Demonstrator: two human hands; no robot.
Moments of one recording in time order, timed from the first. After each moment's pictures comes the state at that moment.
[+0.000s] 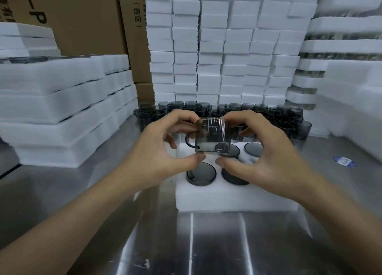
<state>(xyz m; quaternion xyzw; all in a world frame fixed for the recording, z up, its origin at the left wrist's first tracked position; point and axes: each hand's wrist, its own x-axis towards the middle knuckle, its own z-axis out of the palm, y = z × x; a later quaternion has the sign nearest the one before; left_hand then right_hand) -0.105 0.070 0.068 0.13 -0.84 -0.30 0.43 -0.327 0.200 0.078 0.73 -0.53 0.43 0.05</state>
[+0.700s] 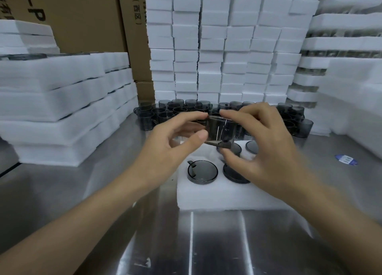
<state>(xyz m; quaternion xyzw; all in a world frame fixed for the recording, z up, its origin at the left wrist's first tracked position) -0.116 0.077 0.063 0.17 -0.79 -0.40 0.42 -0.325 0.189 0.064 0.69 -0.55 0.41 0.23</state>
